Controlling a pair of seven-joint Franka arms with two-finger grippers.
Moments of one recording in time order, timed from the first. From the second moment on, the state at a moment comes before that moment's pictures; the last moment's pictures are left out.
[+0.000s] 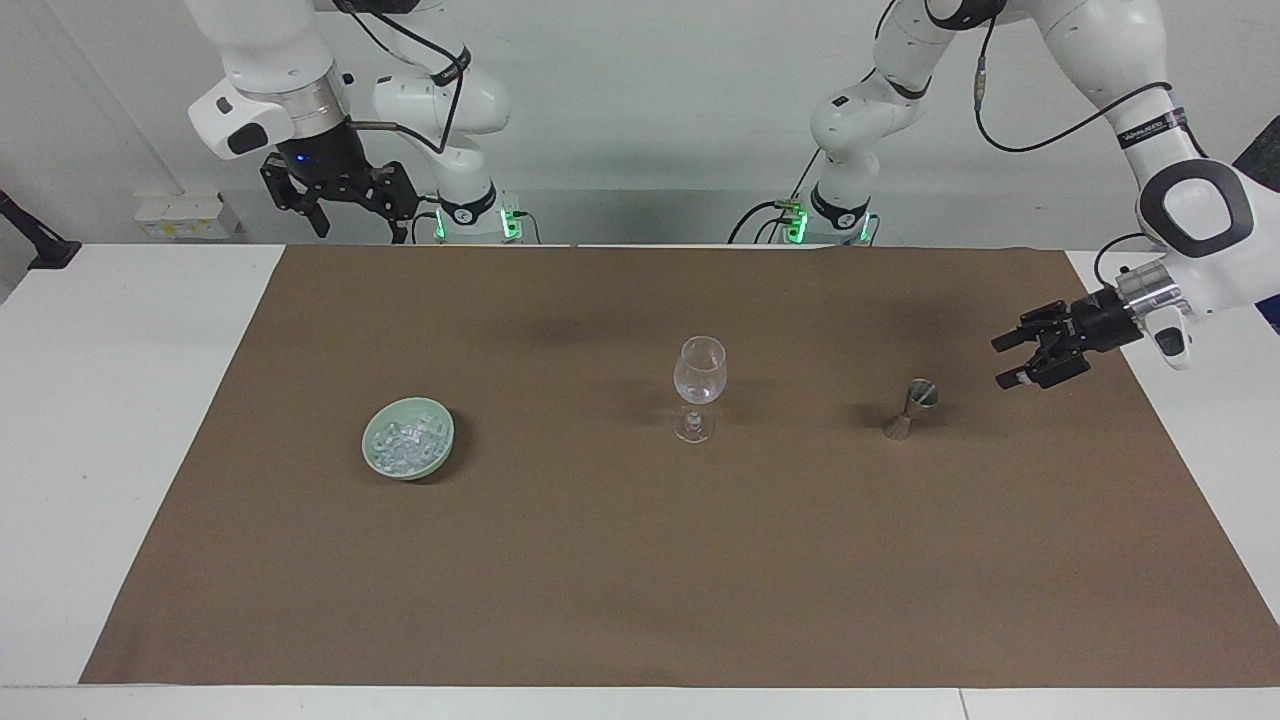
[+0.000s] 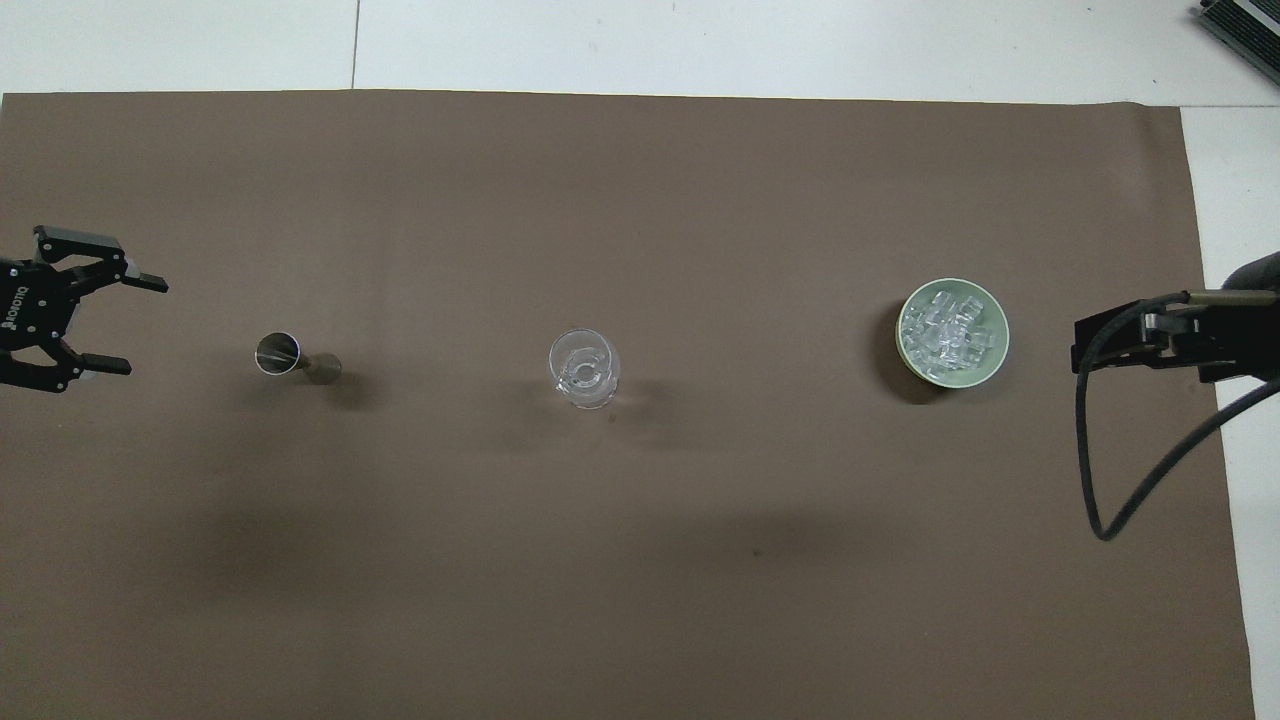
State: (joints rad) left arm 0.42 0.22 -0.20 -1.65 -0.47 1.66 -0.50; right arm -0.03 -0.02 0.09 -1.50 -0.02 1.42 0.17
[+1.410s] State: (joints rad) left arm 0.07 0.04 -0.13 -1.51 -0.09 1.59 -0.15; right arm -0.05 -0.02 0.09 -1.52 -0.02 1.52 0.17
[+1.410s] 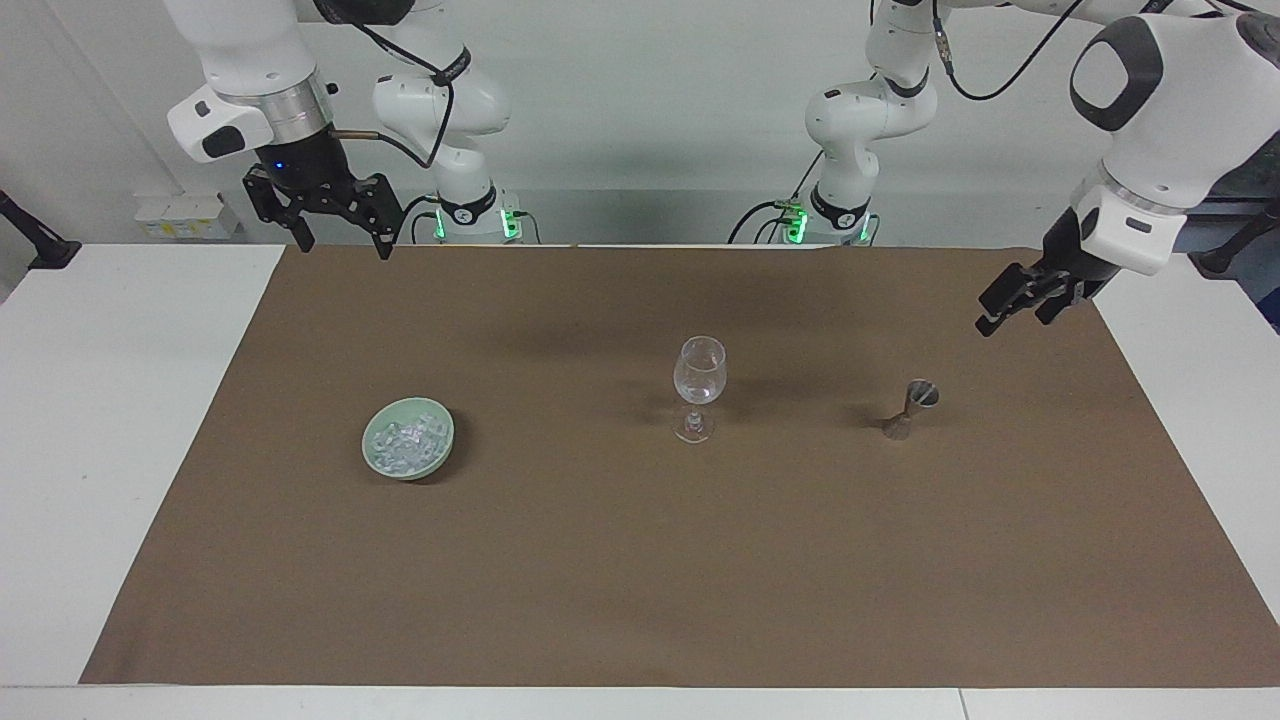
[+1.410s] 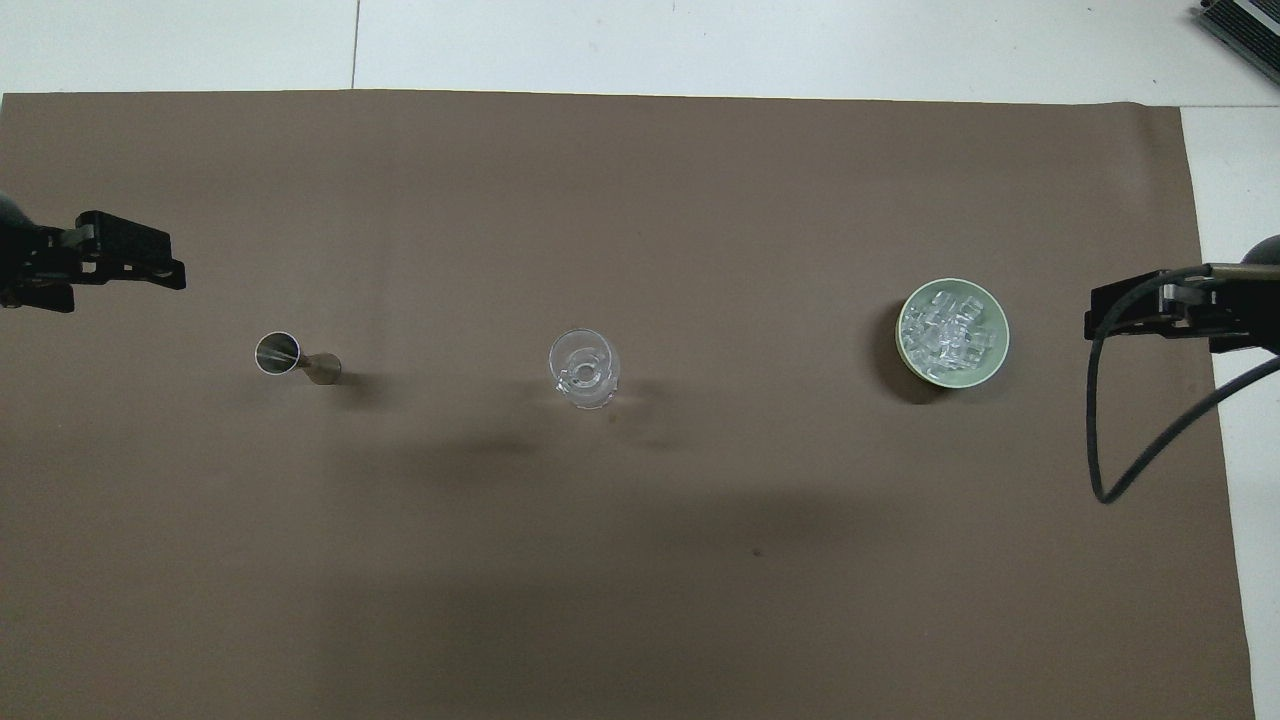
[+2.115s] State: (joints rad) left arm 0.07 -0.05 -0.14 -1.59 -0.03 1.52 0.00; right arm -0.06 0.06 0.09 -1.53 -0.02 1.67 0.17
